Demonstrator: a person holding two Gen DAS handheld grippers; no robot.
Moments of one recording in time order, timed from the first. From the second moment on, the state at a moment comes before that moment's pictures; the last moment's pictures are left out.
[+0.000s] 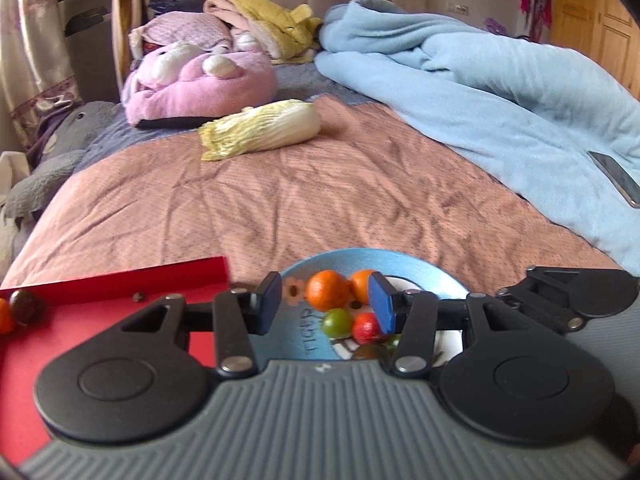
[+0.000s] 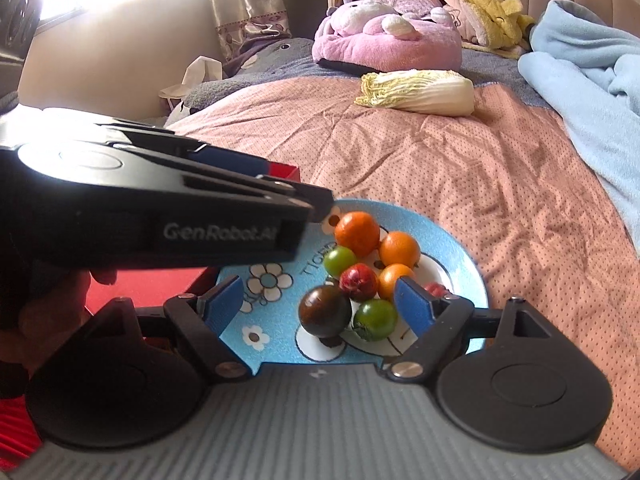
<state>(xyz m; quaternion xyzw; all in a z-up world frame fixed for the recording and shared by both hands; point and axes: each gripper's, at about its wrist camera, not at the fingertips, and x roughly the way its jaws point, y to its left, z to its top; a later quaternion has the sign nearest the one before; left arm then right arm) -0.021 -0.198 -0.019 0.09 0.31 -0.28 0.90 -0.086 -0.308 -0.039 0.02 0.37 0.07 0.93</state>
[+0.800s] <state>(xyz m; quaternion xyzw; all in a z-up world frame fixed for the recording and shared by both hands) 0.053 -0.004 -0.029 0.01 0.35 0.13 0.93 0.004 -0.189 -0.019 -0.02 0.34 0.18 0.92</state>
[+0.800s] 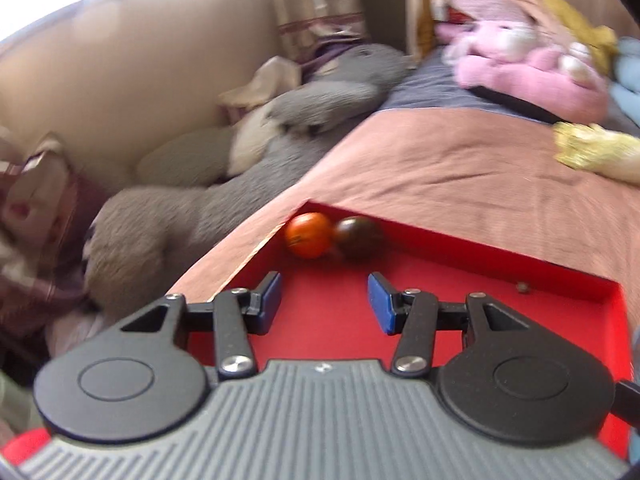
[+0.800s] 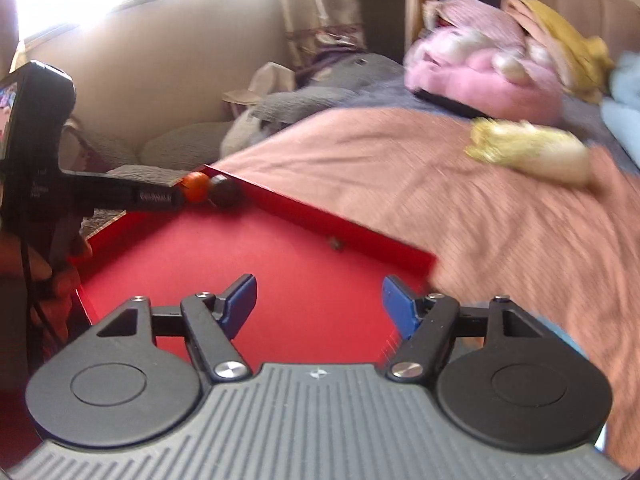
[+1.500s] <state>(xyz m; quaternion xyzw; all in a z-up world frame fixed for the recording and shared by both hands) 0.042 0.031 -0.016 -0.09 0.31 0.23 0.92 0.158 -0.038 -0.082 -0.01 0.38 0.27 0.89</state>
